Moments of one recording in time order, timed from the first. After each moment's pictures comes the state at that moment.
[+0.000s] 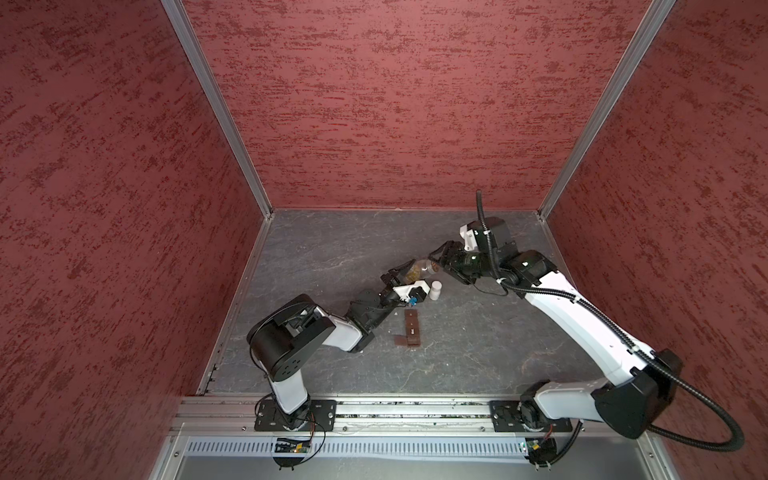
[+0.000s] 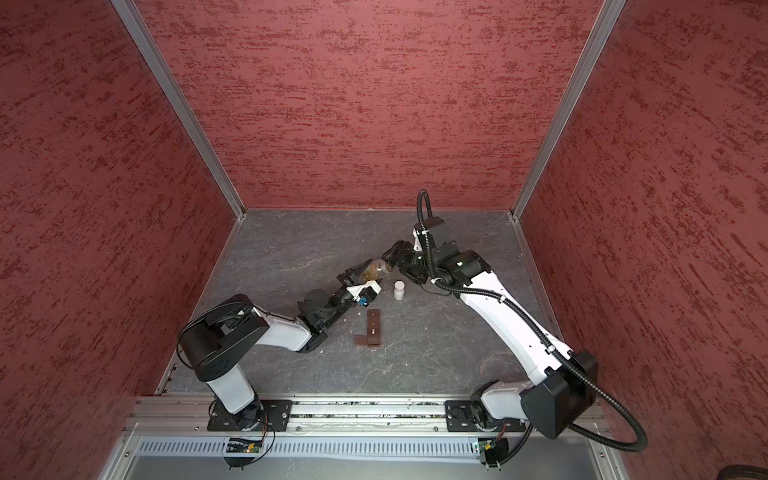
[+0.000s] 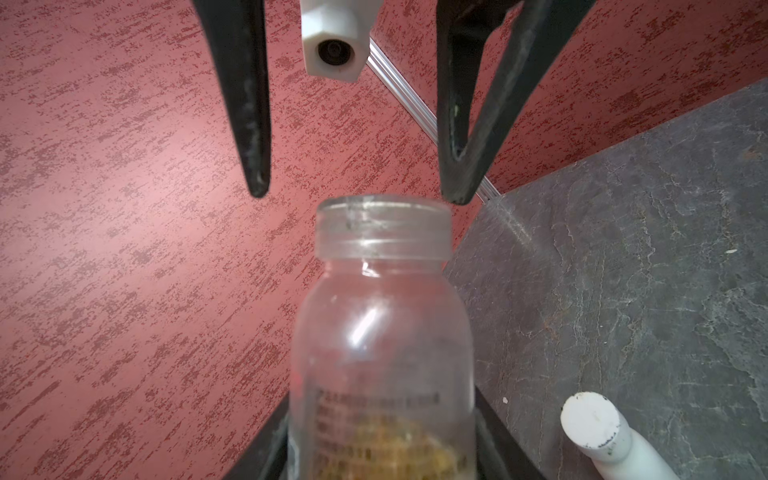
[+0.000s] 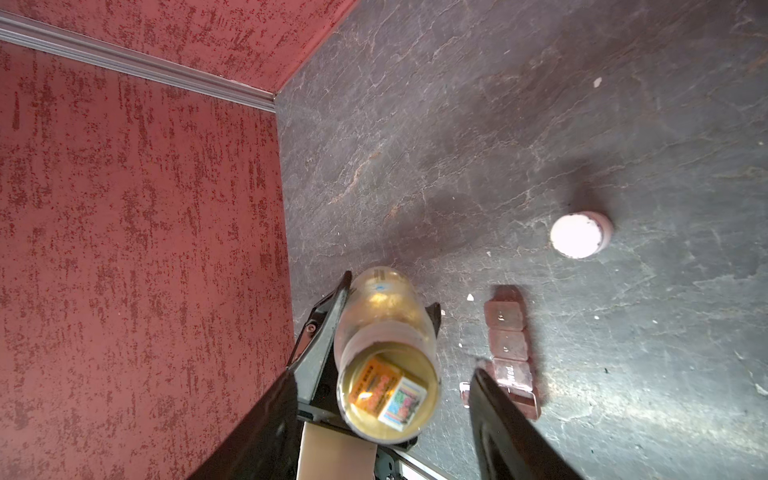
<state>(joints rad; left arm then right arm) -0.79 1.74 0.56 1.37 -0.03 0.78 0.52 1.35 1.32 -0.67 -0.30 0.99</state>
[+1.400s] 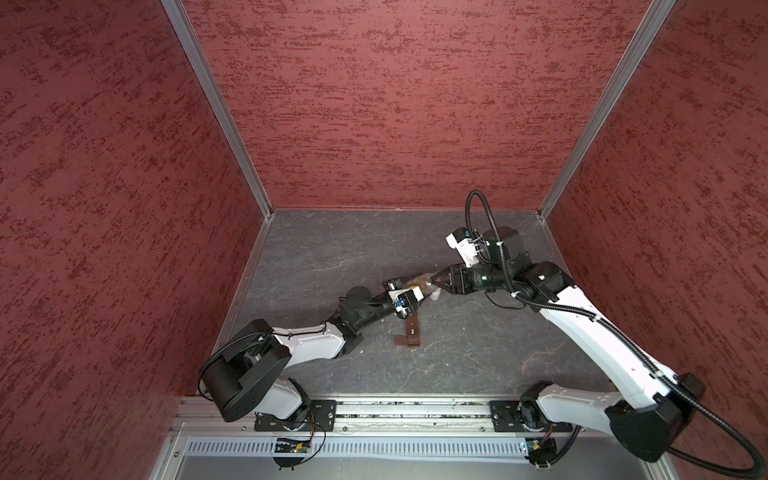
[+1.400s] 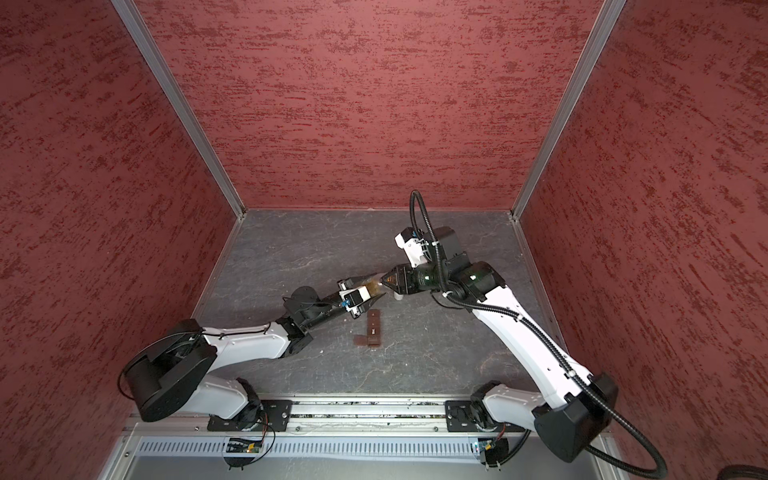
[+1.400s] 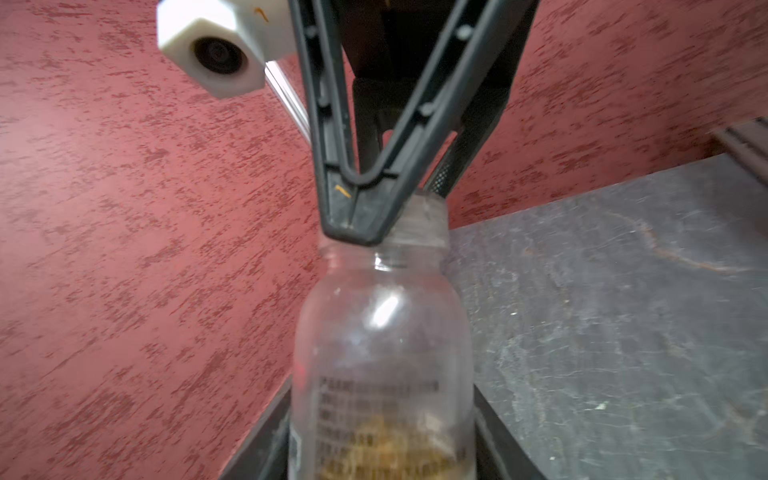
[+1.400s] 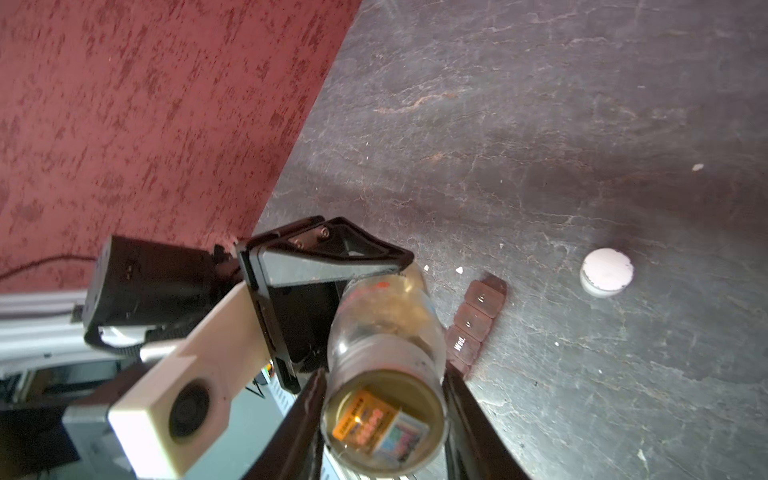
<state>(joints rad) -0.78 1.43 0.51 1.00 0.32 0.49 0.53 1.19 1.22 -0.74 -0.51 0.32</state>
